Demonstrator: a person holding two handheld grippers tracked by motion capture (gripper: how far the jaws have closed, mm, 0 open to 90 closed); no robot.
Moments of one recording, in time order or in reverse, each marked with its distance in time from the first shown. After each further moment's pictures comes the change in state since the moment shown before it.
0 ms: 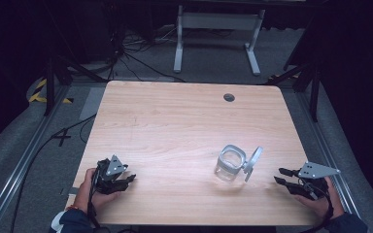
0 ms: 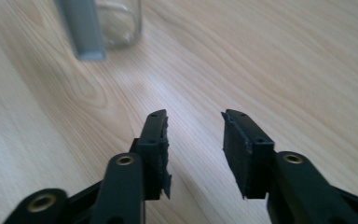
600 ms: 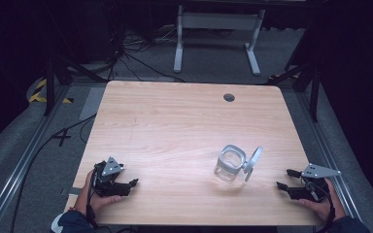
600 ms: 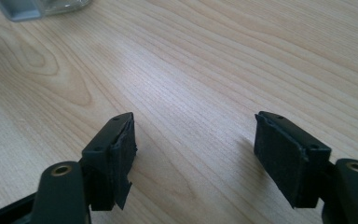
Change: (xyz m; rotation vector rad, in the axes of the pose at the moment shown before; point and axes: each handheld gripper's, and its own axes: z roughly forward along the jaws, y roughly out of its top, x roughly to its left) left arm 0.003 -0.011 0.005 -0.054 -0.025 -0.101; right arm -0.015 -0.035 0.011 0.032 -0.021 0.165
